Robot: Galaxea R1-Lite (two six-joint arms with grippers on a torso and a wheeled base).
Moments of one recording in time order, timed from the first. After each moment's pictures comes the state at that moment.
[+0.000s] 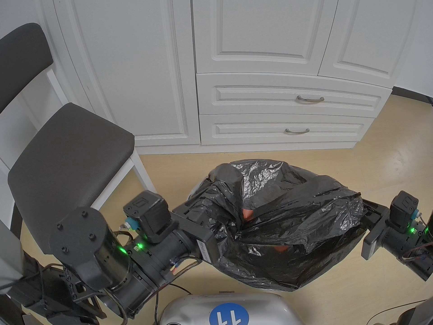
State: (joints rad) left arm -0.95 1.74 -0.41 -1.44 0.31 -0.10; right arm 0.71 1.20 -0.31 -0.74 -0.38 -0.32
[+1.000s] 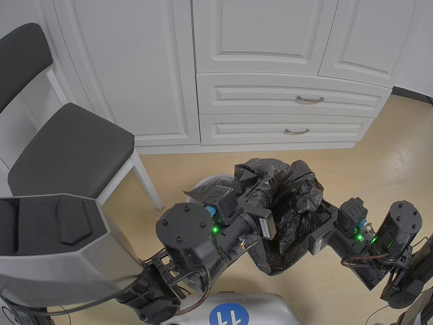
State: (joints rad) left arm -0.94 2.13 -0.75 -1.53 0.27 -0.25; right arm 0.76 1.73 -0.21 -1.55 -0.39 -0.30
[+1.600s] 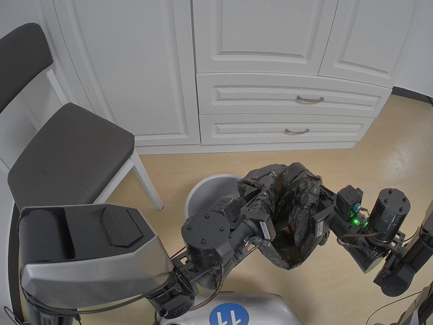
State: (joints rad) left arm -0.91 2.28 -0.83 -1.53 0.27 -0.38; right arm 0.62 1.82 -0.27 -1.55 -0.38 -0.31
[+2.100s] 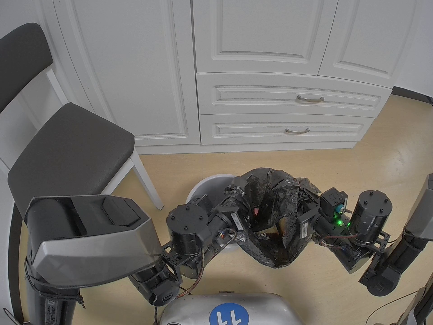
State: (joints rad) left arm -0.79 2.33 -0.80 -1.53 0.27 -0.49; right arm 0.64 1.92 -0.34 -1.55 -0.38 -0.26
